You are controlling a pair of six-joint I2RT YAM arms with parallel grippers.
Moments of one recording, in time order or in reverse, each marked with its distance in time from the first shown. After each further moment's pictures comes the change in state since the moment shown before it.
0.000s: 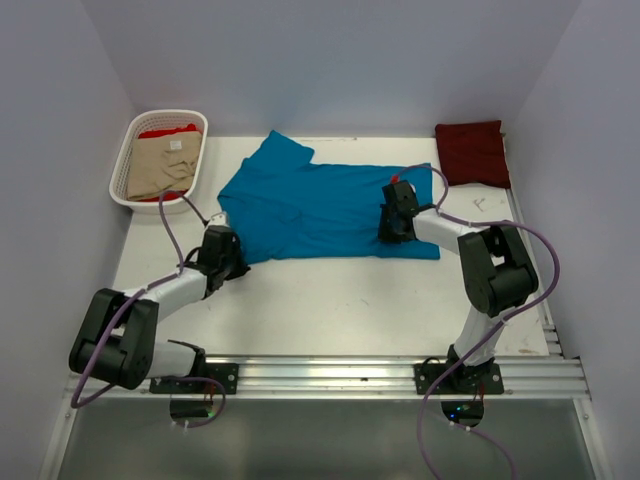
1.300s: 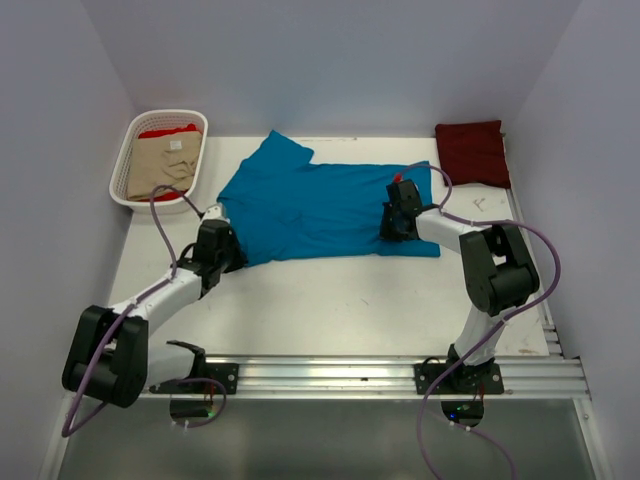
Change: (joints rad) left arm 0.003 -0.106 0.043 -0.066 -0.003 -0.002; right arm -0.026 0.003 -0.011 0.041 -0.034 0.000
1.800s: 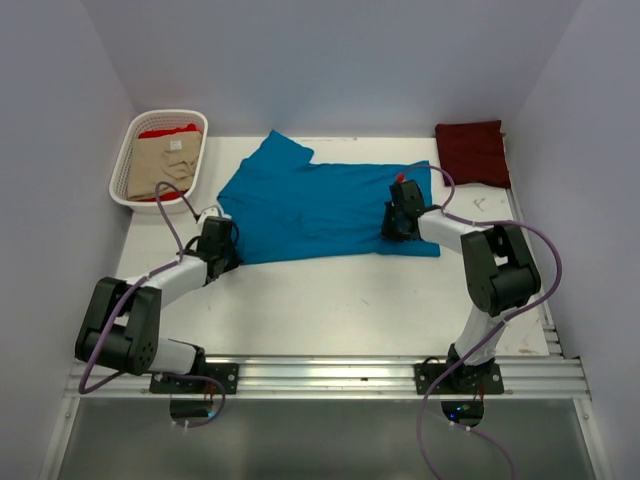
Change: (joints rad) left arm 0.035 0.171 0.046 -0.023 -0.120 -0.006; right arm -0.014 -0.006 -0.016 0.026 -0.018 0.001
